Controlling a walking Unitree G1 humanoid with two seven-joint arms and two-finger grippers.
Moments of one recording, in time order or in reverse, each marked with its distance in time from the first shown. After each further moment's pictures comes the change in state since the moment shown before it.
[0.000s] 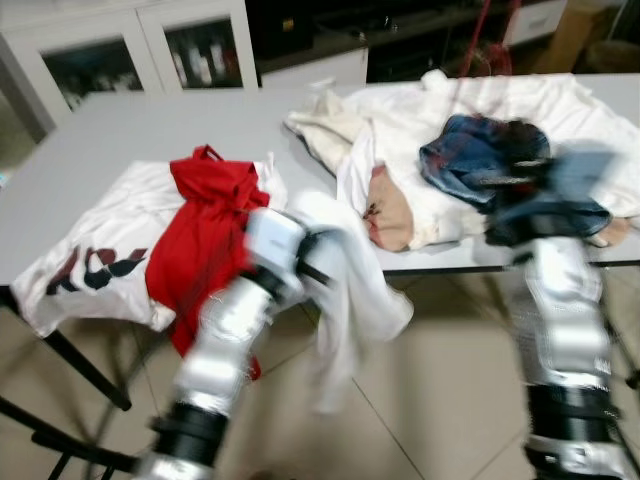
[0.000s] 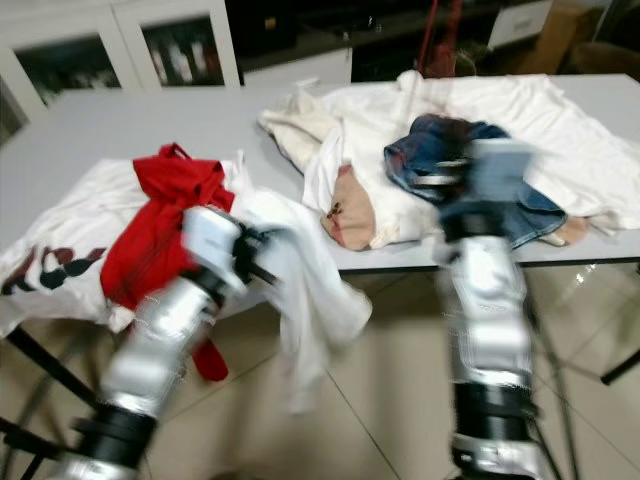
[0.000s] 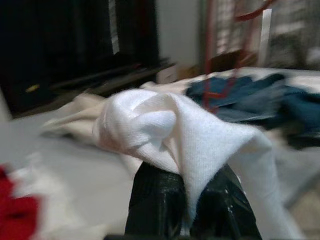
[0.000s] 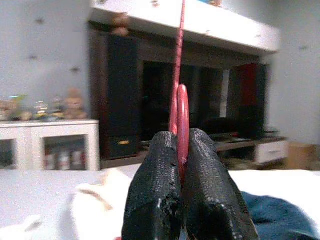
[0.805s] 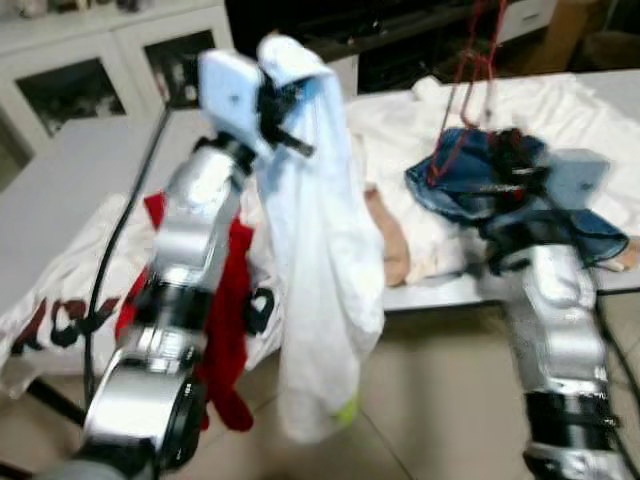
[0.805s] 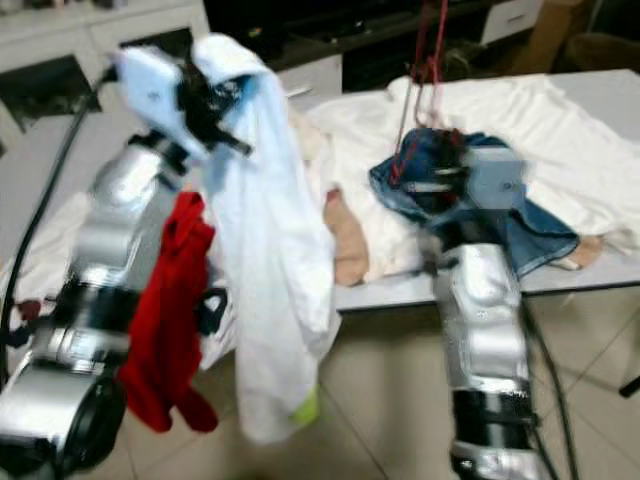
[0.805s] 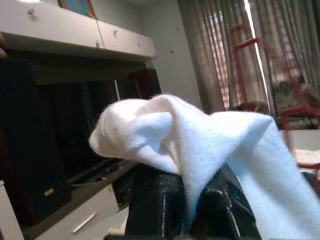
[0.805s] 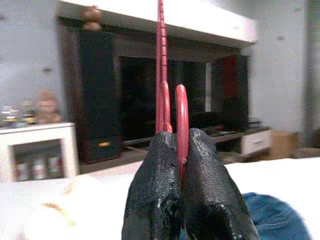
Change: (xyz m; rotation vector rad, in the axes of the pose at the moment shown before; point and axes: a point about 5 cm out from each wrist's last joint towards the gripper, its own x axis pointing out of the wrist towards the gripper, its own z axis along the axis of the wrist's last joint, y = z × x) left arm 0.070 0.054 0.117 0.160 -0.283 -0.009; right arm -0.008 -0.015 -0.005 -0.013 0.020 -0.066
